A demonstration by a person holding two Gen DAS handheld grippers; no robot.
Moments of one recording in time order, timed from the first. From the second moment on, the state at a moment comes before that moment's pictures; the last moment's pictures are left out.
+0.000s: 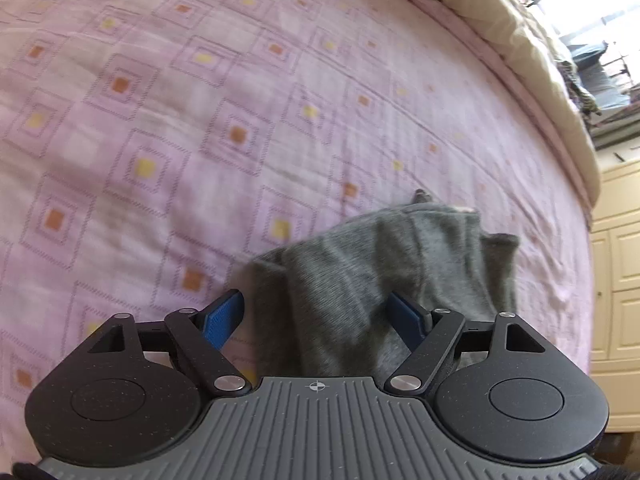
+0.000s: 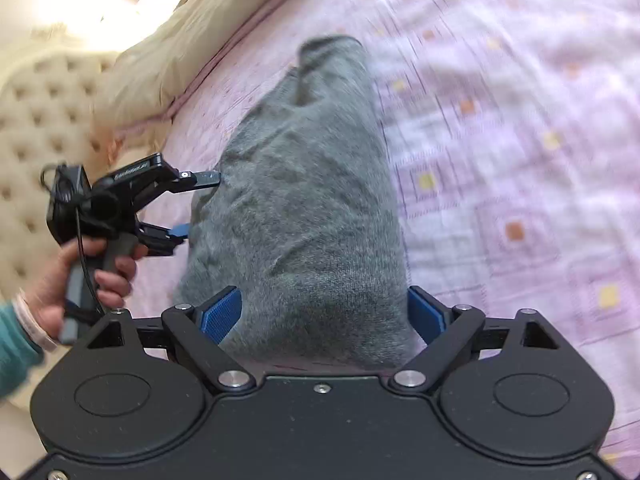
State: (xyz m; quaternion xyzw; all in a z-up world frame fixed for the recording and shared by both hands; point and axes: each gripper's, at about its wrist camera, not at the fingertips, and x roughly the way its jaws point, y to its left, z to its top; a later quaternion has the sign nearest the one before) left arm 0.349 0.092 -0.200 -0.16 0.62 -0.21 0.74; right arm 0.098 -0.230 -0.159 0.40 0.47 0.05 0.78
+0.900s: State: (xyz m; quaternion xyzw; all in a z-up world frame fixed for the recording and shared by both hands) left arm 0.332 0.073 -0.201 -0.15 0.58 -0.29 0.75; right arm 0.124 -0.203 -0.143 0.42 0.48 0.03 0.77
